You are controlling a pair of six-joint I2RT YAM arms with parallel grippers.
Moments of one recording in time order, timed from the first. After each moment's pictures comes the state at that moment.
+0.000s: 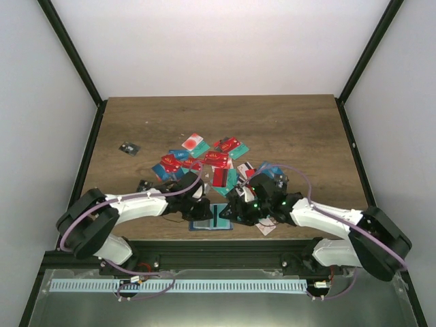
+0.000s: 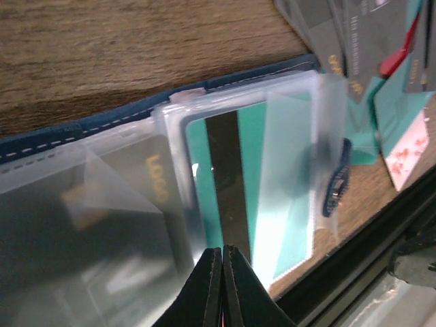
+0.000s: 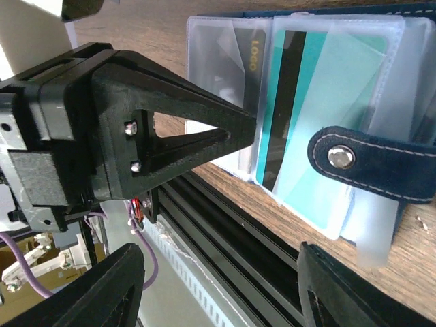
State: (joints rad) left arm -0.81 1.45 0.63 -0.23 0.42 -0.79; right arm 0.79 1.20 0.49 -0.08 -0.63 0.96
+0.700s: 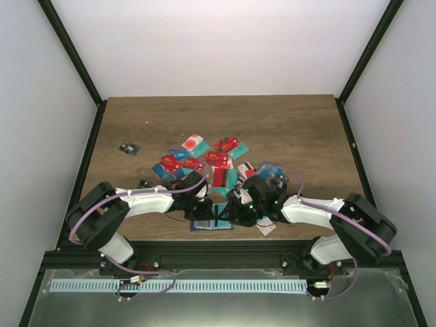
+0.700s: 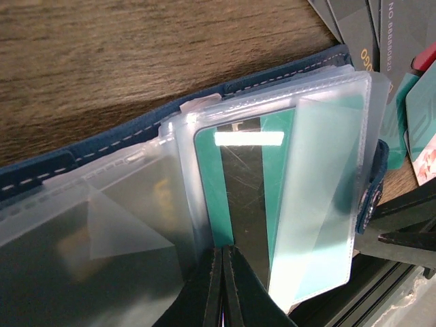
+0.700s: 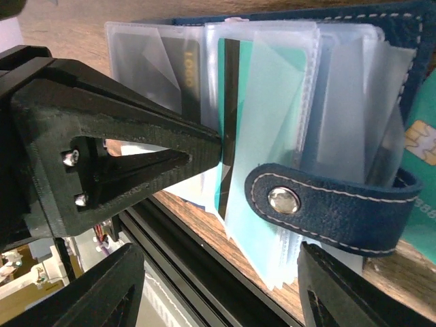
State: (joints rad) left arm -0.81 1.57 0.68 -0.26 0.42 -0.75; right arm 0.81 1.37 0.50 0.00 -0.58 0.94
